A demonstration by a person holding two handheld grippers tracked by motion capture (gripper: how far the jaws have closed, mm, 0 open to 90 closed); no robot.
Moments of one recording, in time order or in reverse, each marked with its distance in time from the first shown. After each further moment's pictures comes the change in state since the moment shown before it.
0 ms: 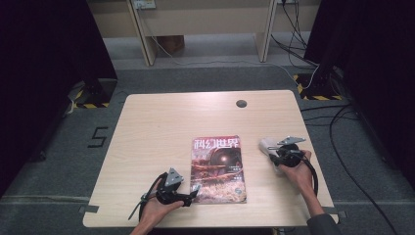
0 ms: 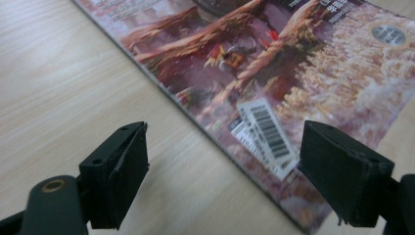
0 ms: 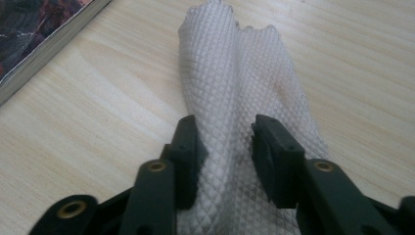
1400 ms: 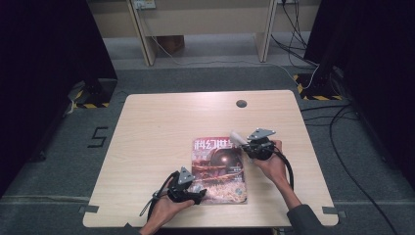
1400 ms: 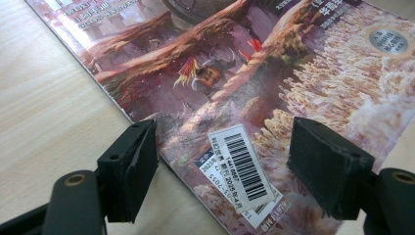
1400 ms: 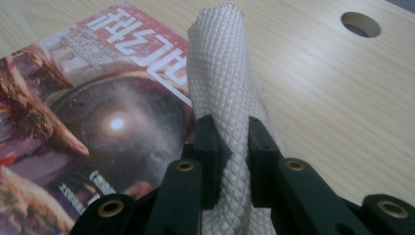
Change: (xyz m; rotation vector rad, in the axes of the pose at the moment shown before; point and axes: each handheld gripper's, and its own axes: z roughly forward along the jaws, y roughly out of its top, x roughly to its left) left arm -0.021 0.011 0.015 0.045 -0.001 0.016; right arm 0.076 0.065 0.008 -0.118 0.111 -0.192
